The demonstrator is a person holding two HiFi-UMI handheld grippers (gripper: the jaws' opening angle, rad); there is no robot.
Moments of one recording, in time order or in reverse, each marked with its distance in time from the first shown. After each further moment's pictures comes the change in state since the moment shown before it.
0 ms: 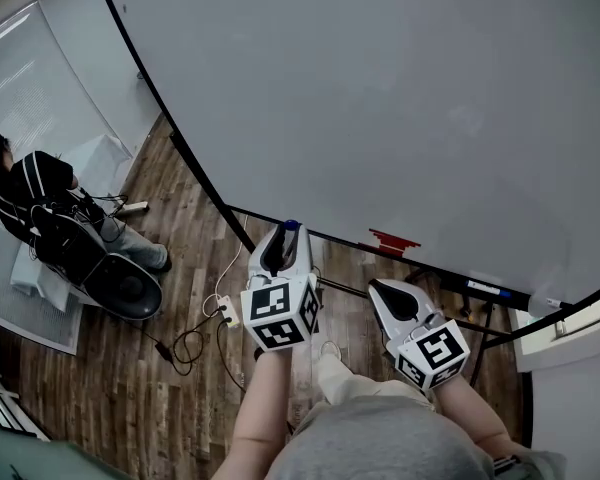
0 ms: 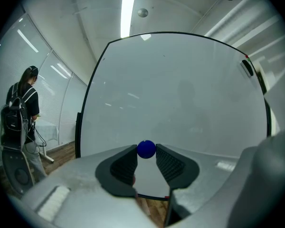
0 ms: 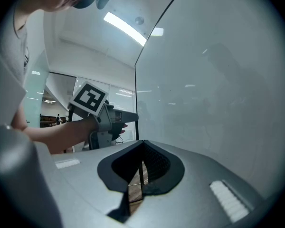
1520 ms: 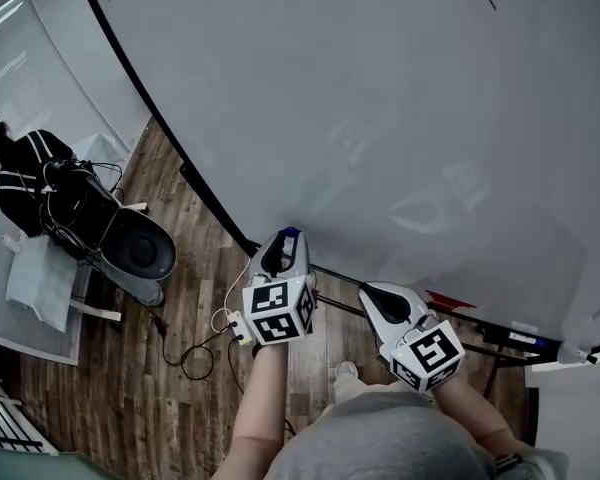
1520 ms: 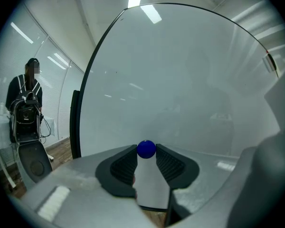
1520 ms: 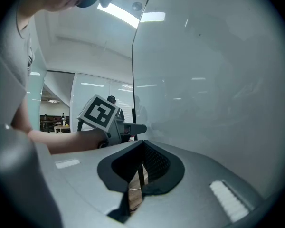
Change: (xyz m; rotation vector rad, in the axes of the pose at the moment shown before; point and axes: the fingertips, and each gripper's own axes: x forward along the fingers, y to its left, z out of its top) left arm 0.159 0.157 -0.025 -0.012 0.122 -0.004; right arm 0.209 -0.019 0.007 0.007 0.063 0.069
